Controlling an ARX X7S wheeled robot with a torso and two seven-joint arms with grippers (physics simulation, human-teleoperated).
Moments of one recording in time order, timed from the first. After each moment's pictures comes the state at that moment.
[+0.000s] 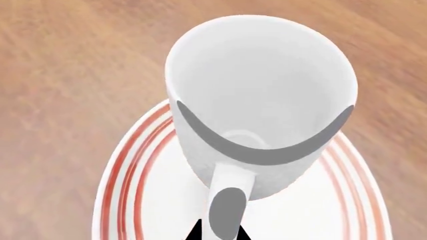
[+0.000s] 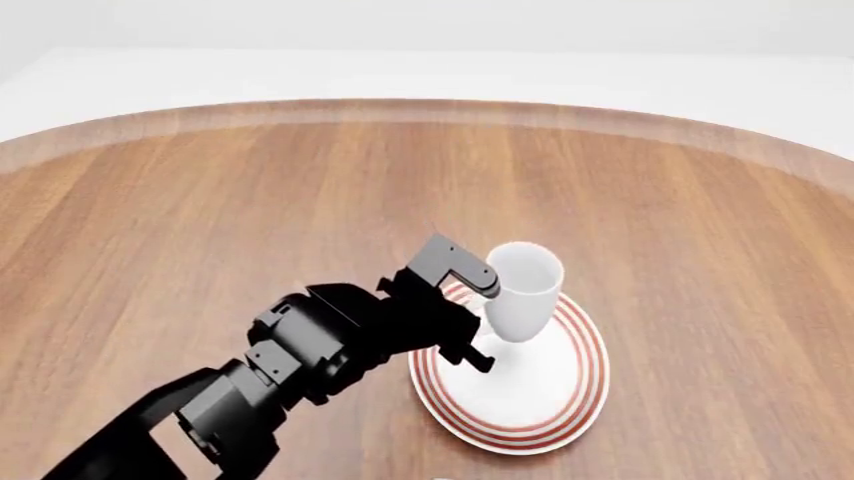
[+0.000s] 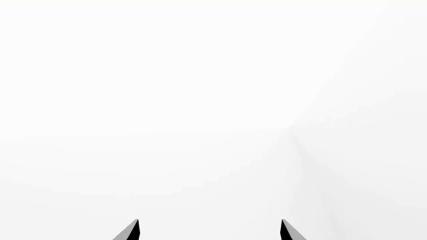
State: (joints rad) left arm -1.10 -0.10 1.06 -0.69 -0.82 -0.60 0.20; right arm -0.20 0.60 0.29 -0.92 0.39 -0.33 0.64
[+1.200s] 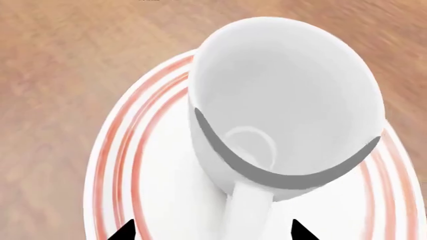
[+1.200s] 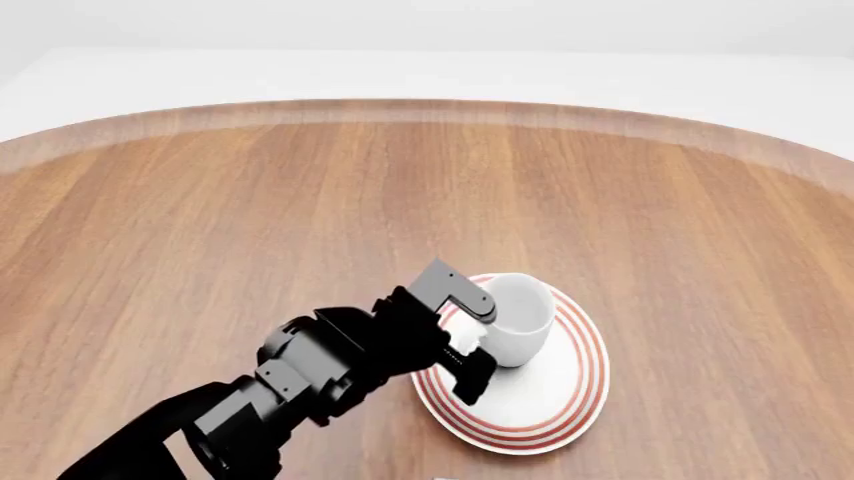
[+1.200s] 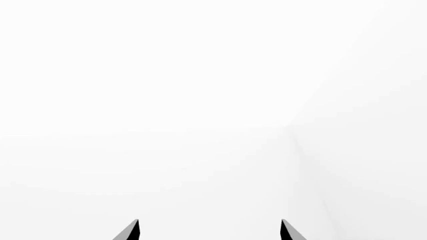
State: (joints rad) left arm -1.07 -0.08 1.17 -0.76 -0.86 -0.53 0.17; right arm -0.21 0.61 0.28 -0.91 0.39 -0.34 0.65
